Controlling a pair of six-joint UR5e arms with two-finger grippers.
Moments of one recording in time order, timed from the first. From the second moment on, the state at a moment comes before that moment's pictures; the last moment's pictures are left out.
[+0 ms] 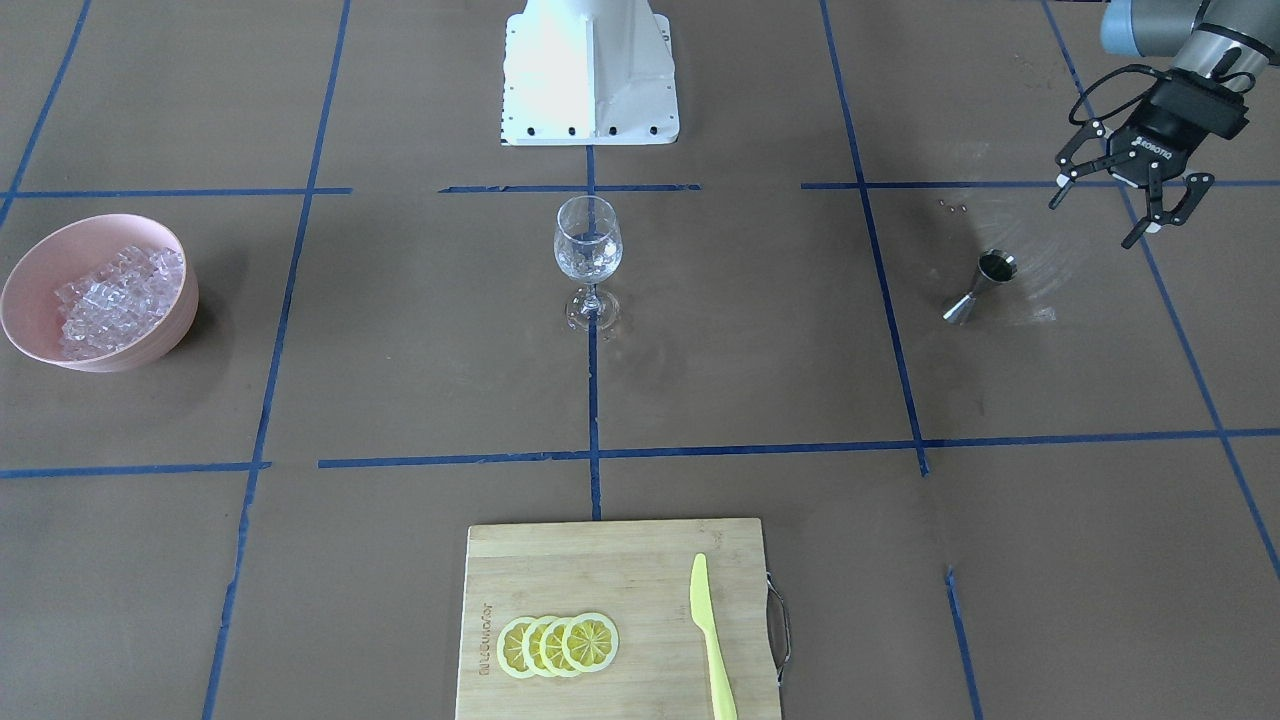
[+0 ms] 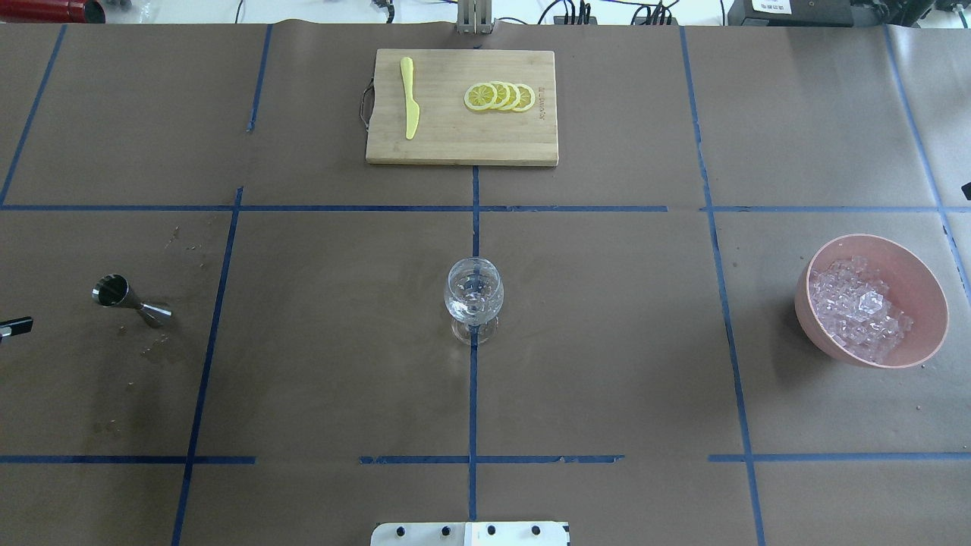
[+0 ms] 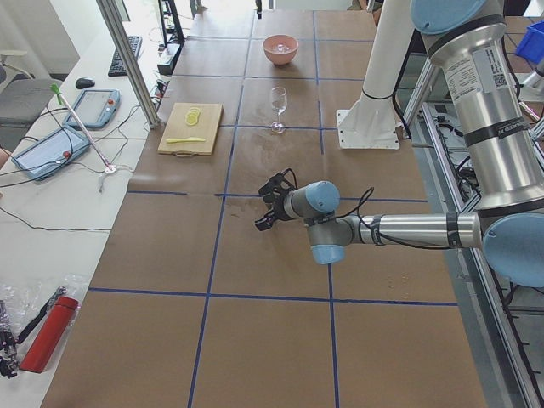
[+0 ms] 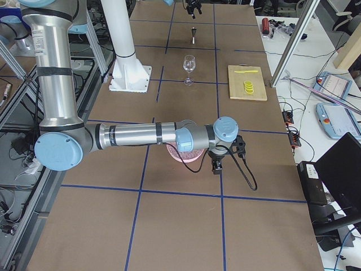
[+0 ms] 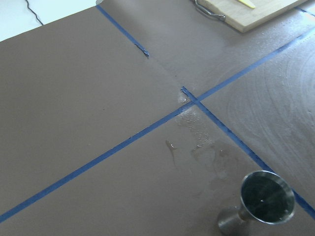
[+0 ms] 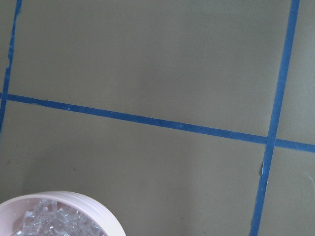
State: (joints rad) left arm -0.84 -1.14 -1.76 -3.11 -1.87 -0.46; right arm 1.44 -1.50 1.59 -1.48 2.48 0.07
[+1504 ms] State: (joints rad) left arm -0.22 -1.16 -1.71 -3.17 -0.96 -0.95; right arm 1.43 -1.50 1.60 -1.48 2.49 0.07
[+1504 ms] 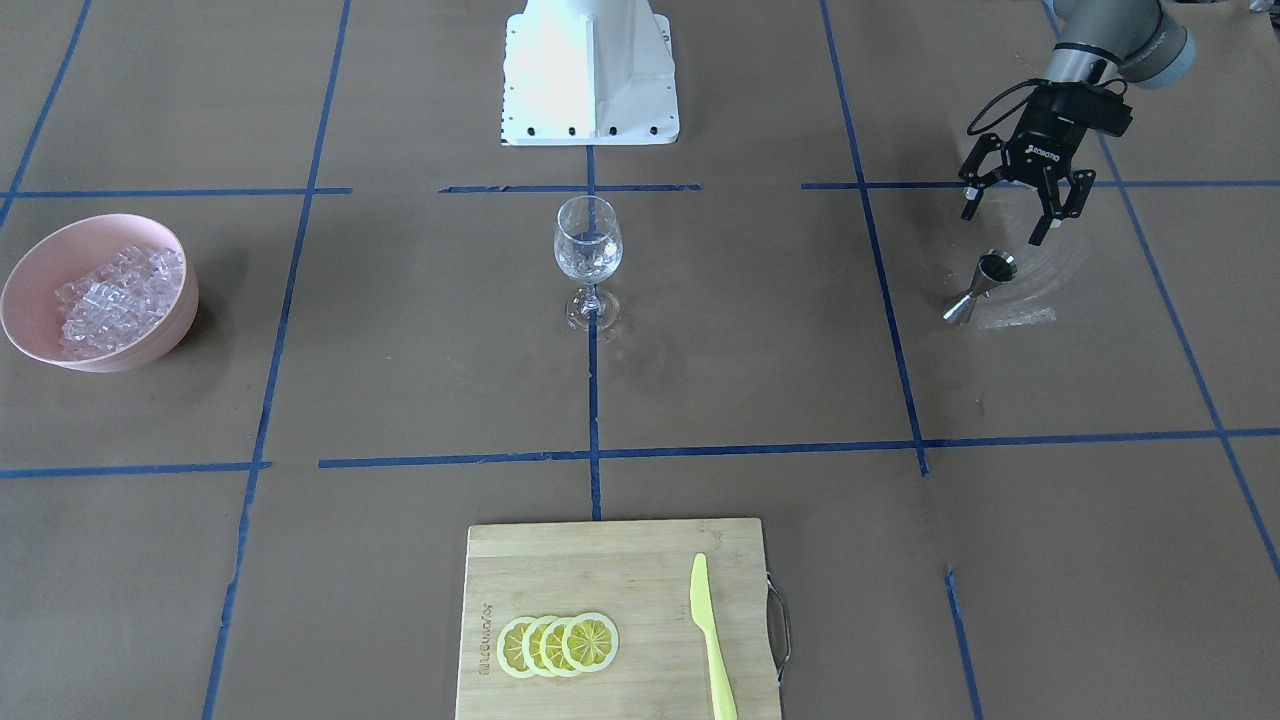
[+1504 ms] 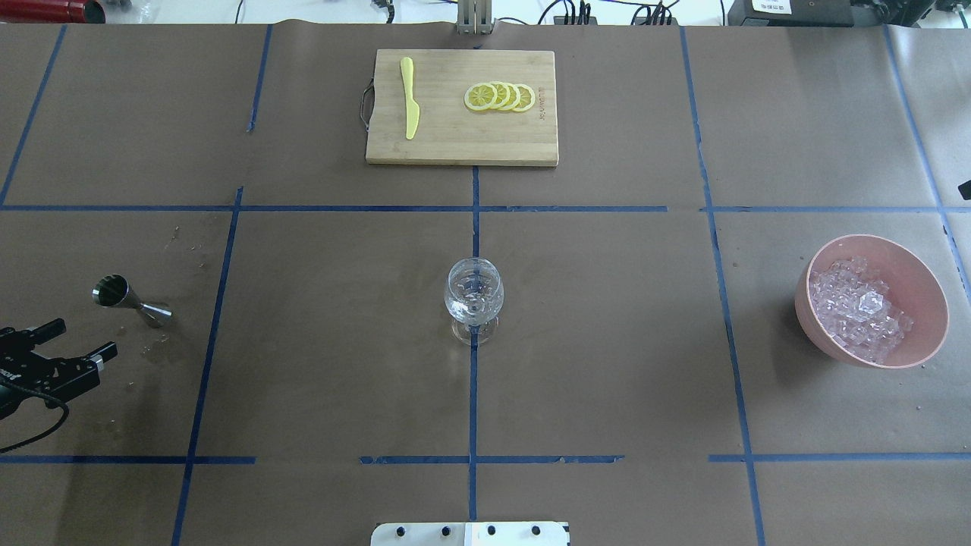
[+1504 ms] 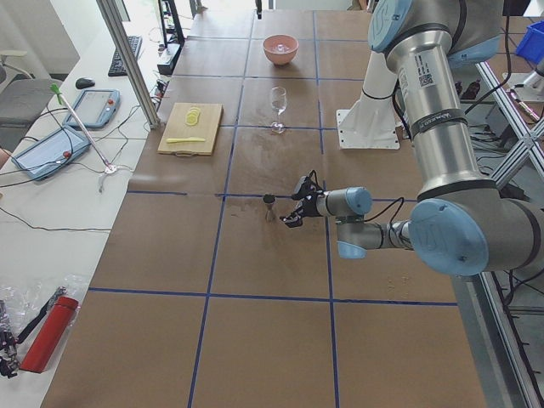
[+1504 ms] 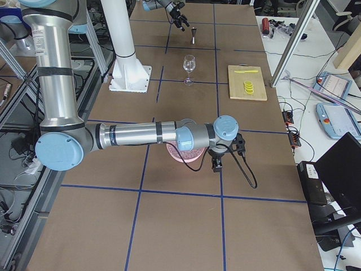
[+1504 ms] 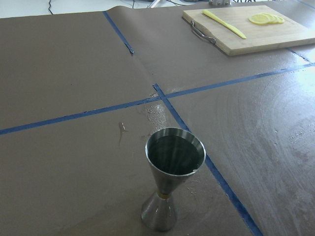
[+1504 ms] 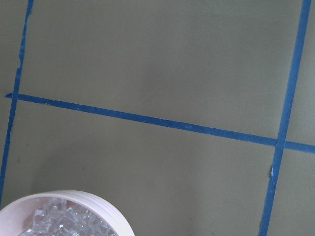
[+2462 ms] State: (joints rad) left arm -0.15 -1.39 -1.47 -3.16 -0.59 -0.94; right arm 1.43 -1.51 1.63 -1.49 2.50 0.07
